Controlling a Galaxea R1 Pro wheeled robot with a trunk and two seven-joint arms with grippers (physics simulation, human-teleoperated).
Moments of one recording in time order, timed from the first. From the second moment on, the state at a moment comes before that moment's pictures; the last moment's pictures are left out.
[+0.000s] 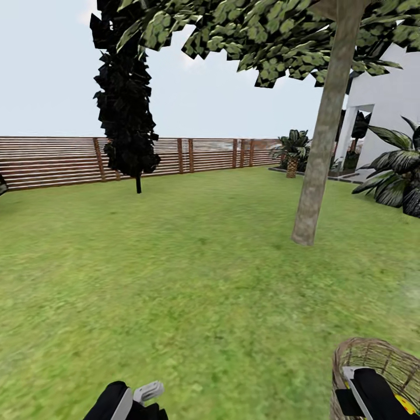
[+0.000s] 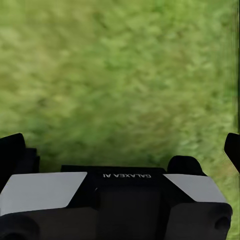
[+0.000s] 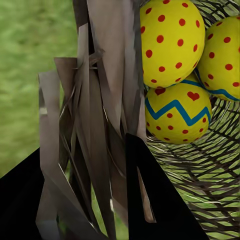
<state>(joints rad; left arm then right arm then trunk) -0.34 -0.06 0.09 -0.66 0.24 0.87 0.00 -0.28 -0.24 -0.11 -0.93 0.09 0.92 0.04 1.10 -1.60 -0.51</state>
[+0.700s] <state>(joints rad) -0.34 -0.05 0.09 -0.66 0.24 0.87 0.00 -0.28 -0.24 -0.11 -0.93 0.10 0.92 0.04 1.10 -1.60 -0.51</state>
